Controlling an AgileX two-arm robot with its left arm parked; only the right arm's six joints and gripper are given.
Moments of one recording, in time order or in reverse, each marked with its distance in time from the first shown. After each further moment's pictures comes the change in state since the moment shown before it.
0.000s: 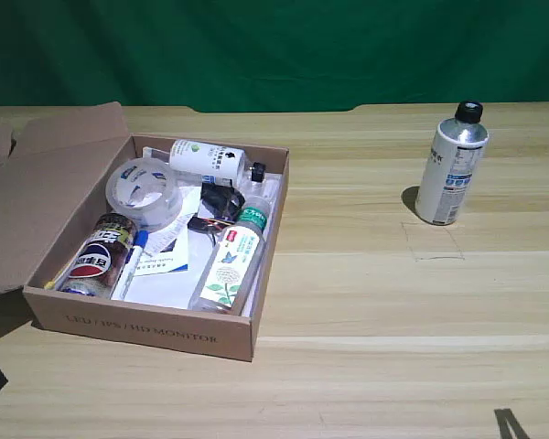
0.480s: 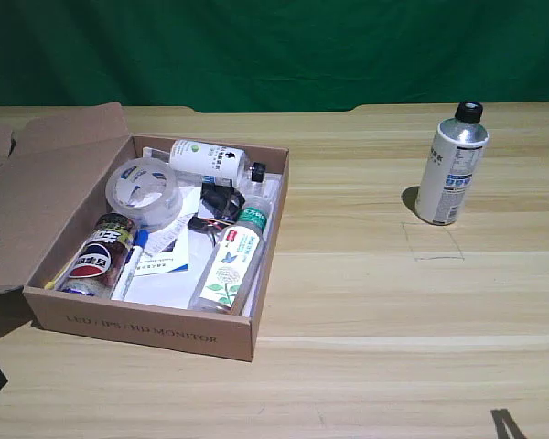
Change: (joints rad) arm 0.000 0.000 -0.006 -0.002 -0.014 0.000
